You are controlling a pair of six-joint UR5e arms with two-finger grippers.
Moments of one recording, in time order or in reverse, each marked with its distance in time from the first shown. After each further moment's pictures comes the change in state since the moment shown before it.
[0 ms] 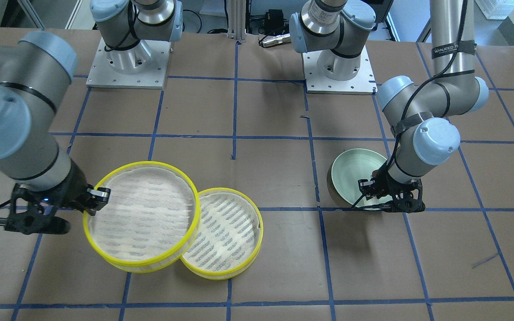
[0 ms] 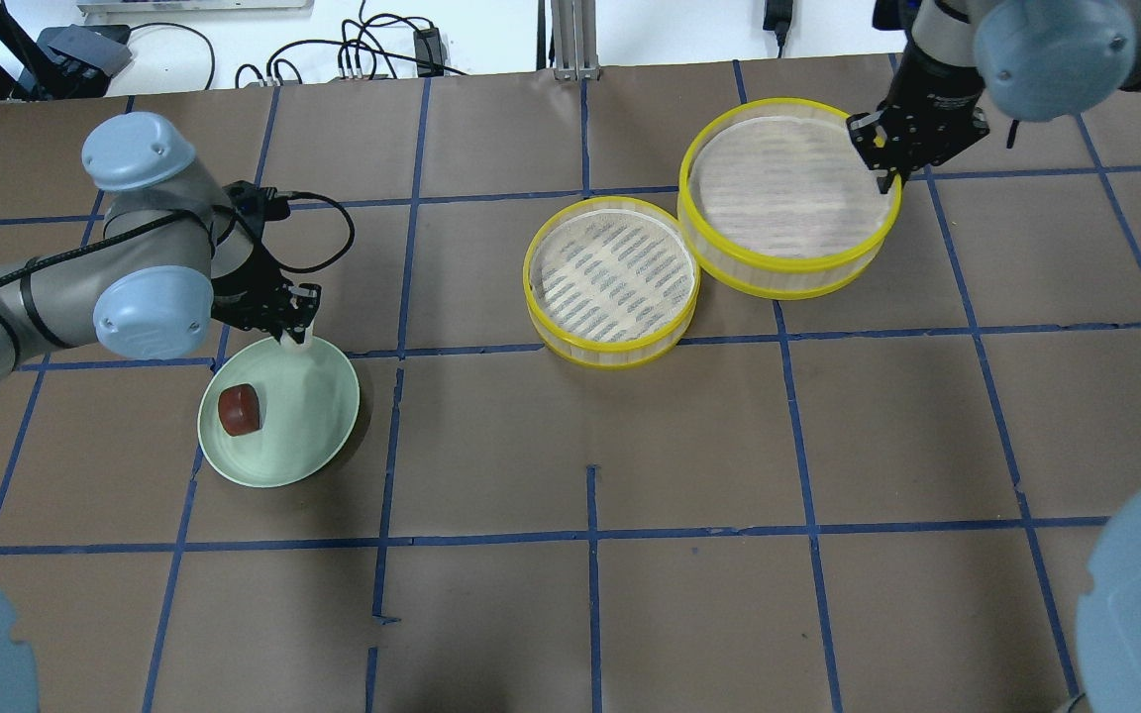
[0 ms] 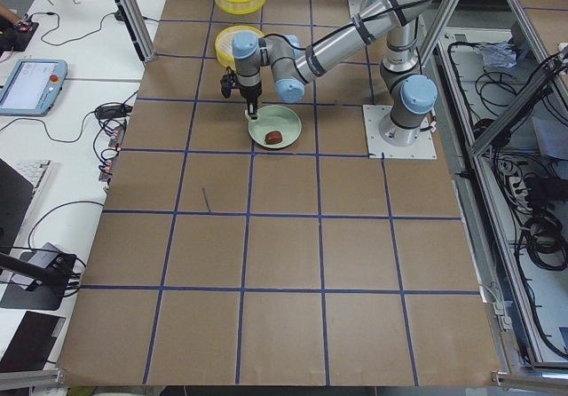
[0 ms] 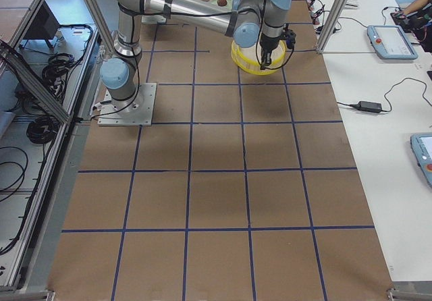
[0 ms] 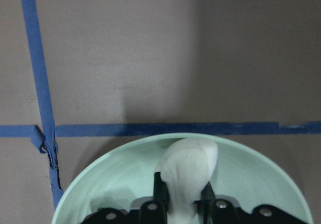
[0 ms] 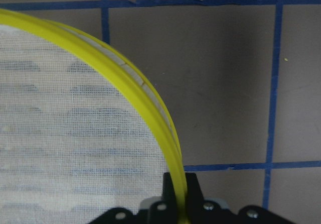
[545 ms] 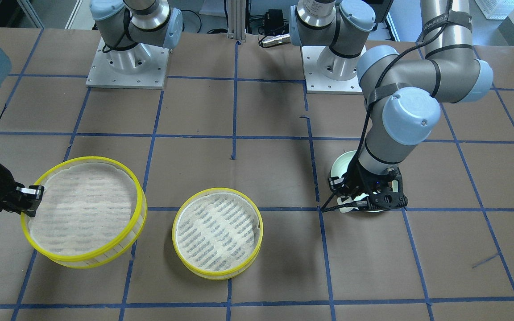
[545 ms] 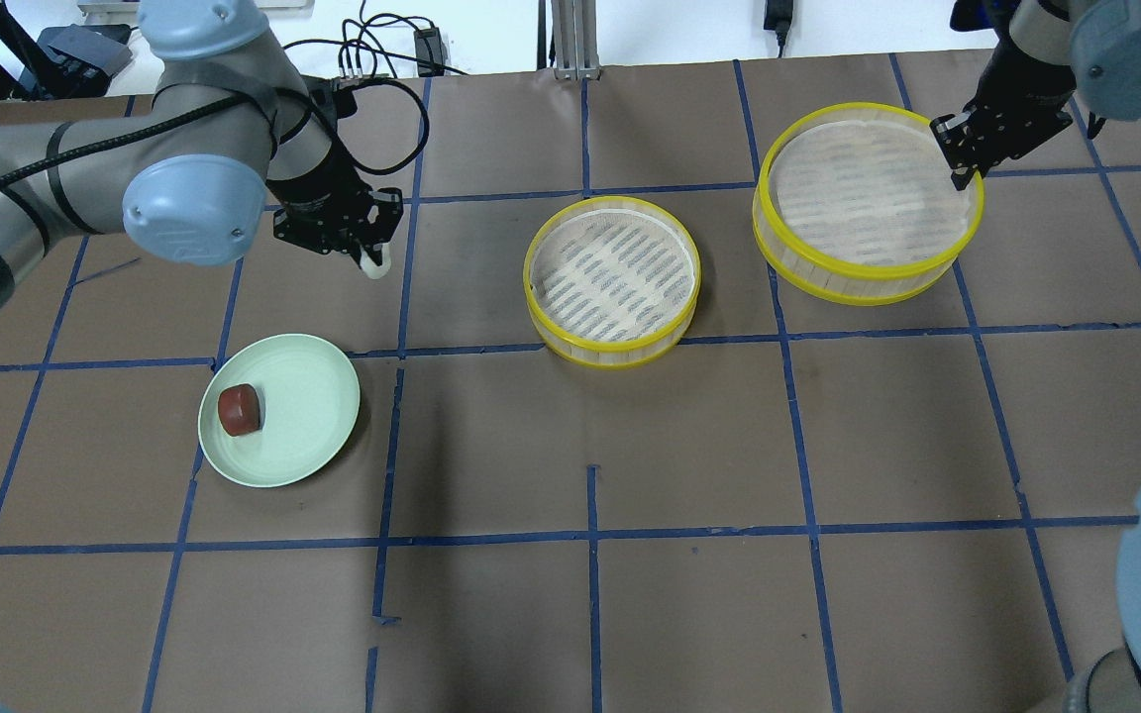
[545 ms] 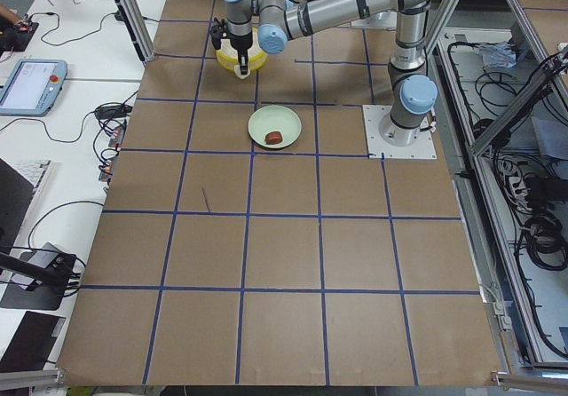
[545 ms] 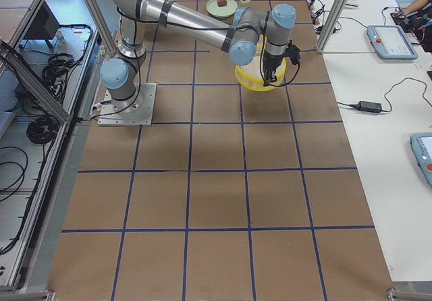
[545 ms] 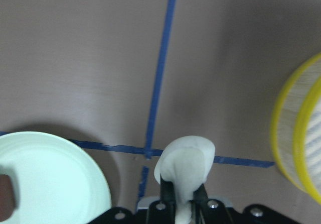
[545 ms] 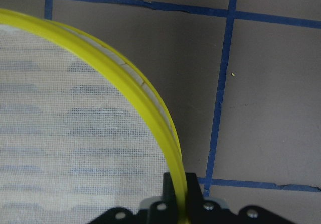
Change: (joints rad) left arm -0.184 0.018 0.244 -0.197 -0.151 -0.334; right arm -0.091 0.016 0.028 -0.054 -0.014 -0.189
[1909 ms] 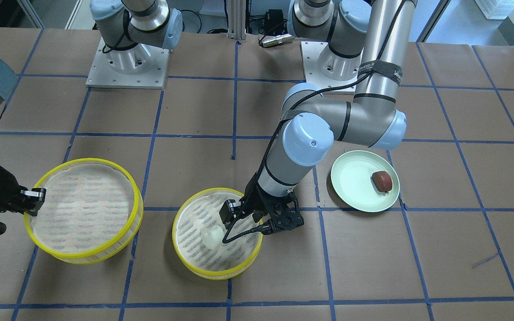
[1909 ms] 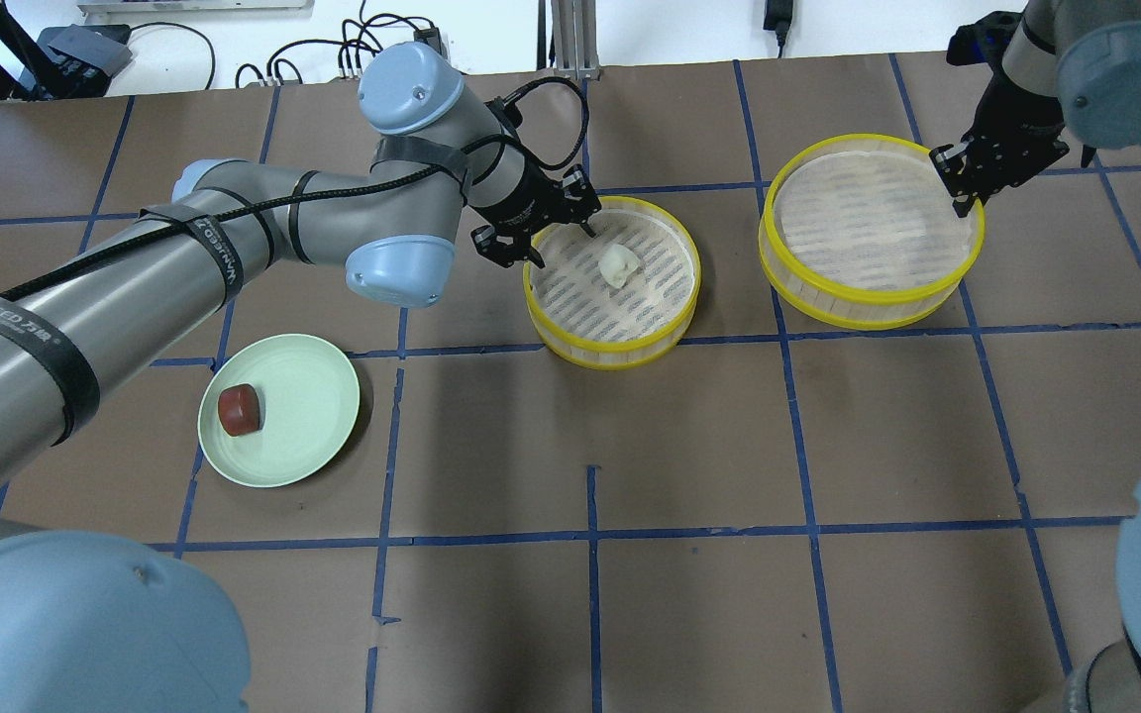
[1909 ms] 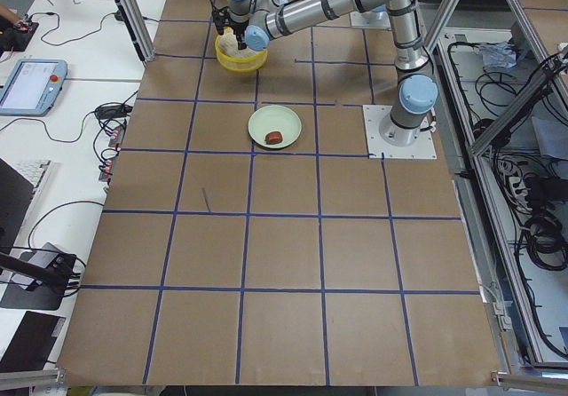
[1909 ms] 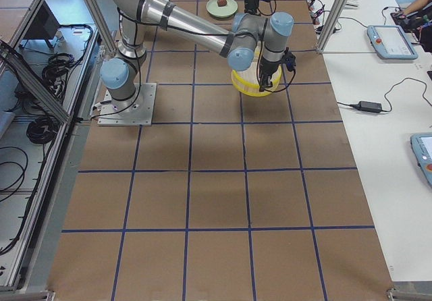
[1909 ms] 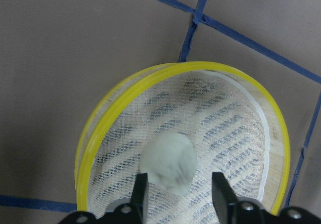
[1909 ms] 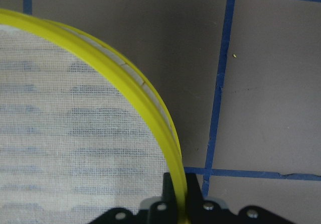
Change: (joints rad) left arm -0.184 -0.206 -0.006 0.380 -0.178 -0.377; right arm -0.002 0.002 0.037 -0.007 -0.019 0.014
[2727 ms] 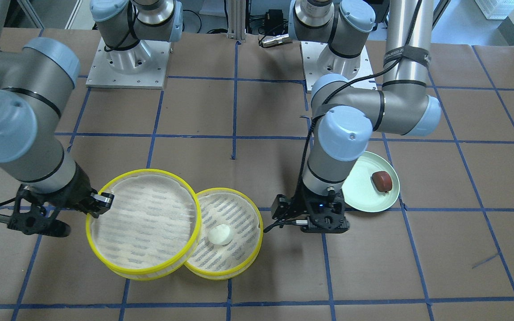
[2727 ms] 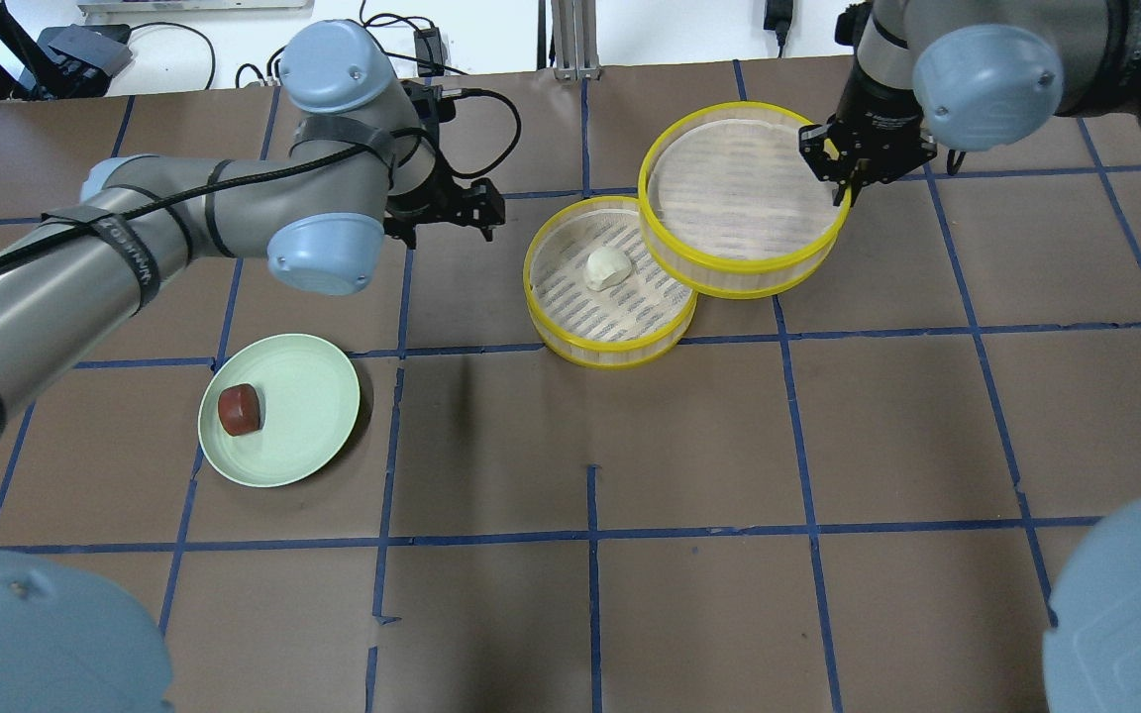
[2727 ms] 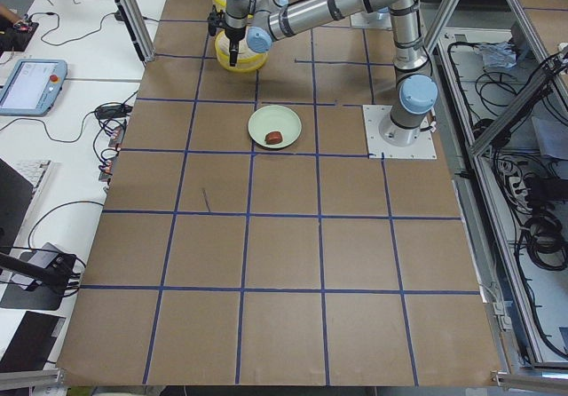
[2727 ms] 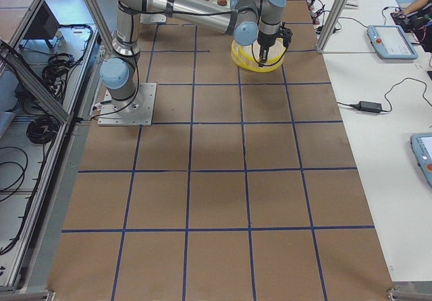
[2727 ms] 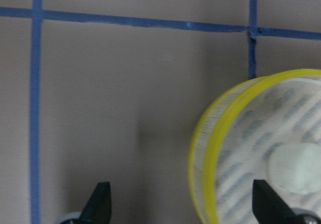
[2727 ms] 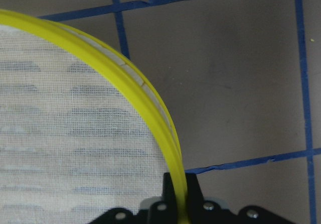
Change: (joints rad) left arm 0.136 0.092 -0.060 -0.100 0.254 0.507; right arm 0.231 0.001 -0.034 0.002 0.041 0.505
